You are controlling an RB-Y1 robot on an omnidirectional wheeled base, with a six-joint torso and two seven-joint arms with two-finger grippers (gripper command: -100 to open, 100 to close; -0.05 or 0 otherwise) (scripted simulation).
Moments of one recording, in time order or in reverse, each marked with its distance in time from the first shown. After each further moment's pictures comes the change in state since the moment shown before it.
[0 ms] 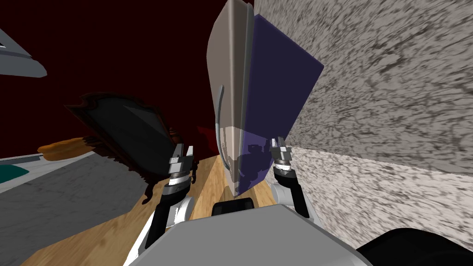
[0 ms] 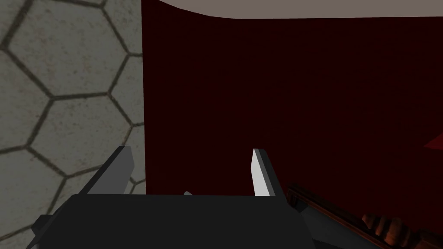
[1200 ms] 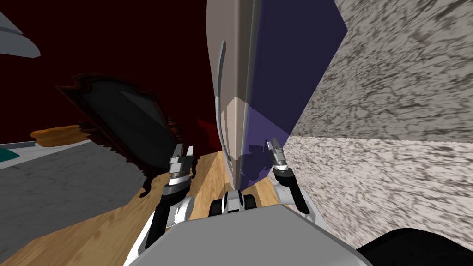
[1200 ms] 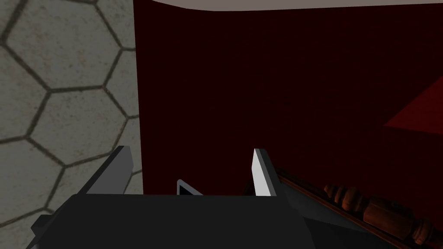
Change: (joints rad) left arm 0.000 0.000 0.000 0.000 0.000 0.000 0.000; right arm -0.017 -0.148 -0.017 0.080 0.055 -0.004 0.163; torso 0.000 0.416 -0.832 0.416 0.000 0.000
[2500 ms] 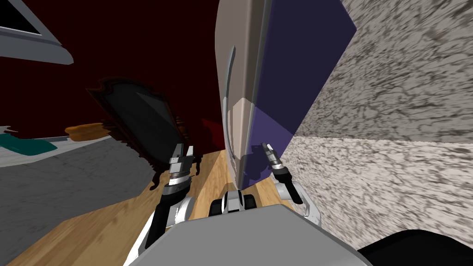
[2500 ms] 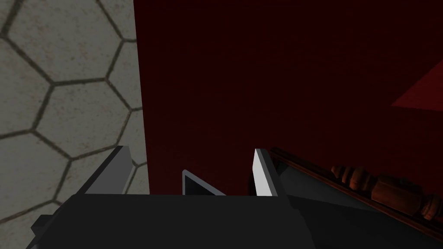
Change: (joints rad) left arm 0.000 0.000 0.000 0.000 0.000 0.000 0.000; right arm -0.070 -0.089 -0.041 0.185 0.122 0.000 0.357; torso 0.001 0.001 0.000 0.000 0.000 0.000
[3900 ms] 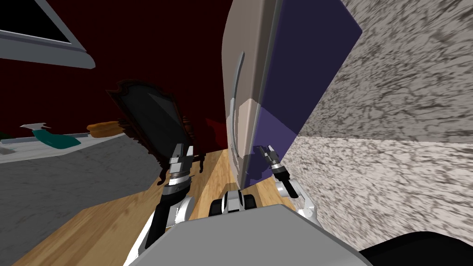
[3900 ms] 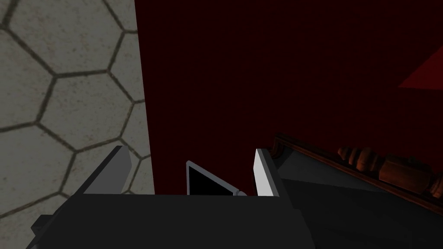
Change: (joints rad) left arm 0.000 0.000 0.000 0.000 0.000 0.000 0.000; right arm -0.065 -0.032 -0.043 0.167 0.114 -0.011 0.369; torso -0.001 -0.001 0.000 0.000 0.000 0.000
